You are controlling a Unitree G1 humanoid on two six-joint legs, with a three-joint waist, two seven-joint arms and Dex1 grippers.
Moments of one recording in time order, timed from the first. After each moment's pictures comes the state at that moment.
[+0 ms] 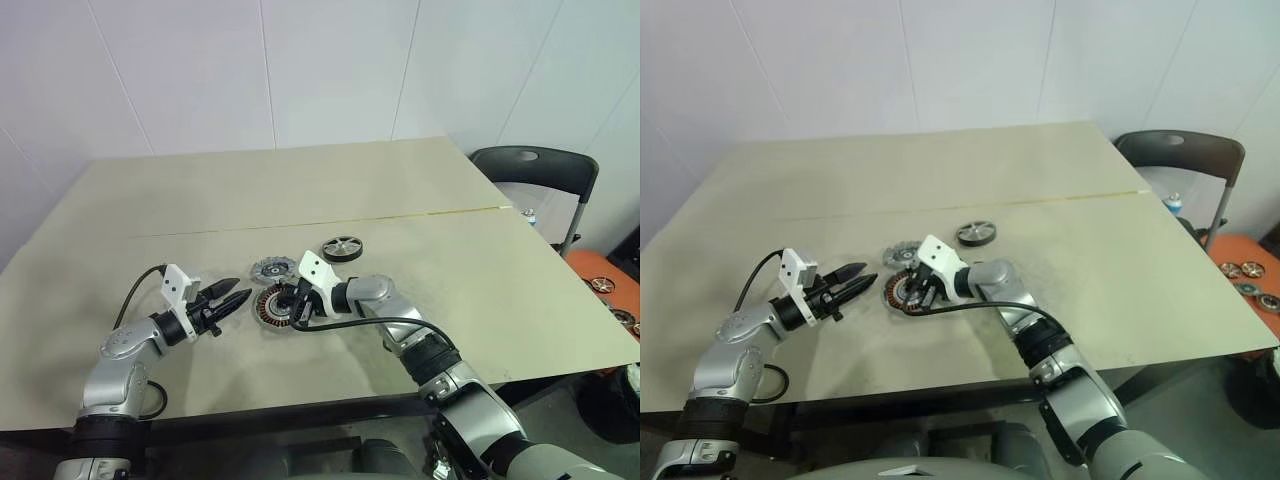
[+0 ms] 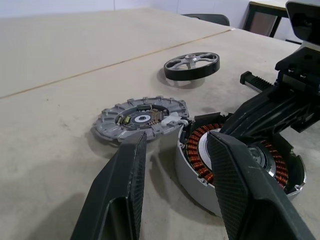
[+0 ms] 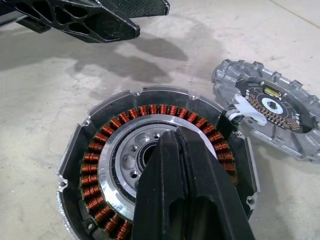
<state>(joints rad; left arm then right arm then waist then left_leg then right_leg) -0.10 0.47 0.14 0.14 -0.42 0.15 -0.91 -0.61 -0.11 0.39 0.42 0.01 0.37 0.87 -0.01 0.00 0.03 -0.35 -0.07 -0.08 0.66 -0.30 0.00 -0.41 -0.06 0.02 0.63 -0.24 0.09</state>
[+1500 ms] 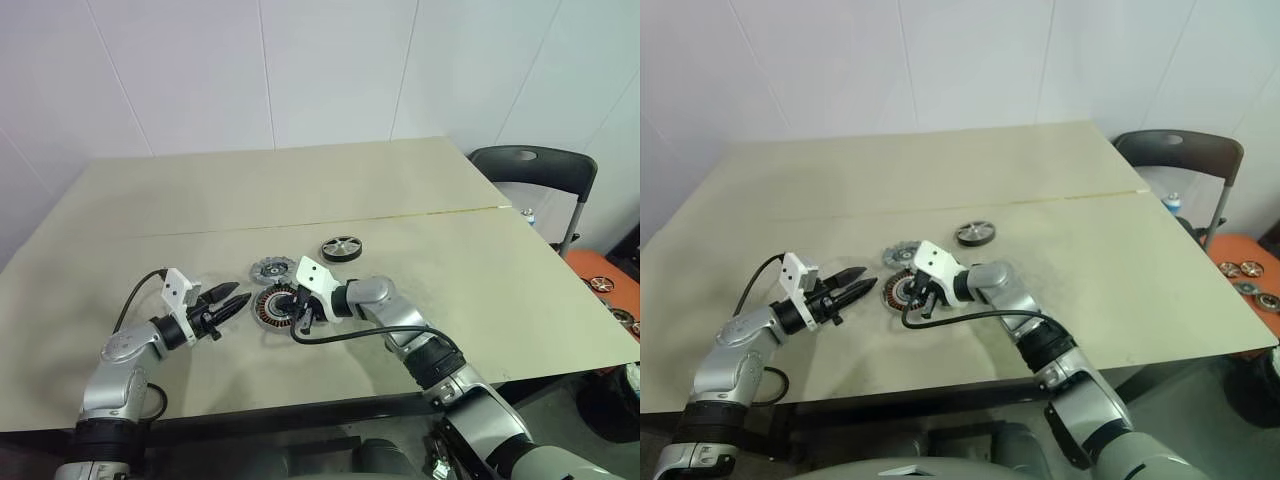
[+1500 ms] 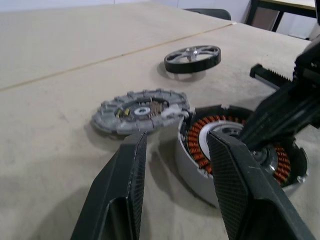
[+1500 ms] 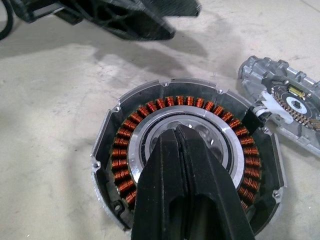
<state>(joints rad) -0.08 0.47 0.13 0.14 -0.41 0.15 -0.91 -0.59 -0.11 0.41 0.35 0.01 0.38 0.87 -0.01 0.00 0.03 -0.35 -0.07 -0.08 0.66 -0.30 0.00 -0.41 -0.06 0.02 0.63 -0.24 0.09</state>
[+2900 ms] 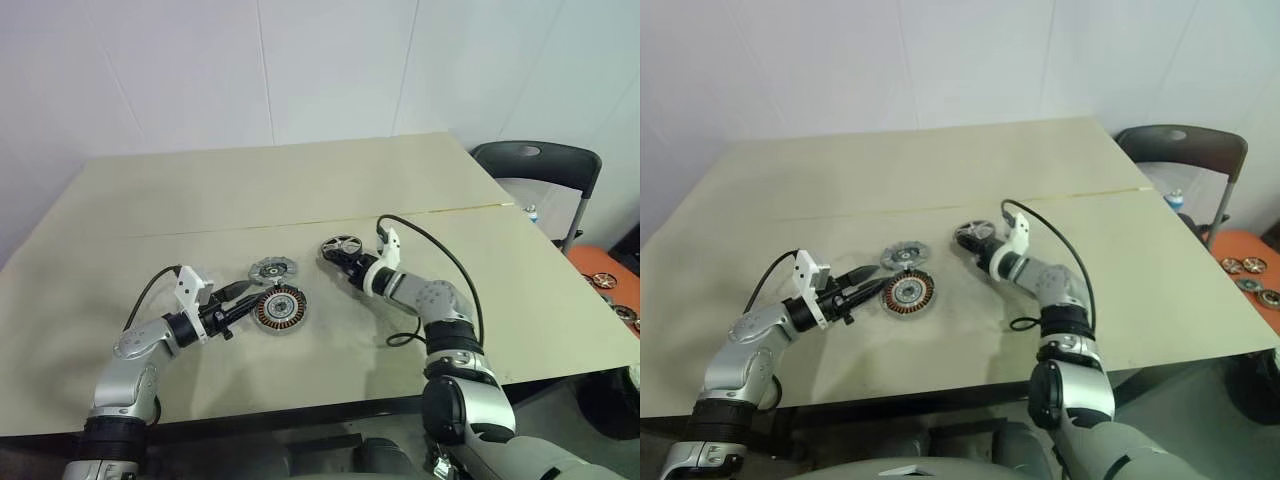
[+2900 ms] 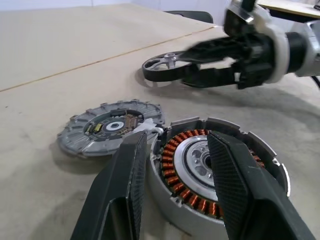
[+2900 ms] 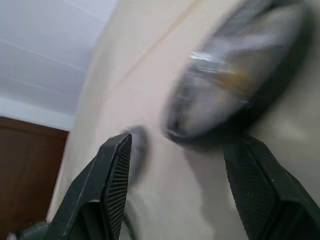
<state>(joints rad) -0.10 0.45 0.09 0.09 -0.42 0.17 -0.91 -0.73 0.03 -0.41 0.64 0.54 0.81 0.34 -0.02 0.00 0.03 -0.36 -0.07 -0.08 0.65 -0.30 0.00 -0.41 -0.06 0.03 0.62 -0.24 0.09</state>
